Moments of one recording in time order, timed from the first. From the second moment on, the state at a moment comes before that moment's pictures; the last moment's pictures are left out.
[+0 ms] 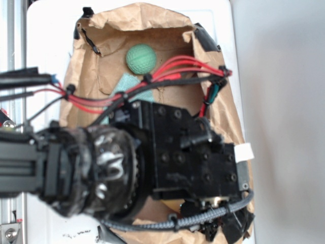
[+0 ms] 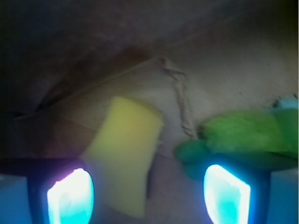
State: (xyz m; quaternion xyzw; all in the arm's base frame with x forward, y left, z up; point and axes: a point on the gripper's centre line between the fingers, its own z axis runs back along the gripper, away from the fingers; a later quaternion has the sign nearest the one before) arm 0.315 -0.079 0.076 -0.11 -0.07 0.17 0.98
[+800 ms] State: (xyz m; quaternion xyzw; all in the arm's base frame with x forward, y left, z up) arm 0.326 -0.089 0.045 -0.10 -0.05 0.15 0.98
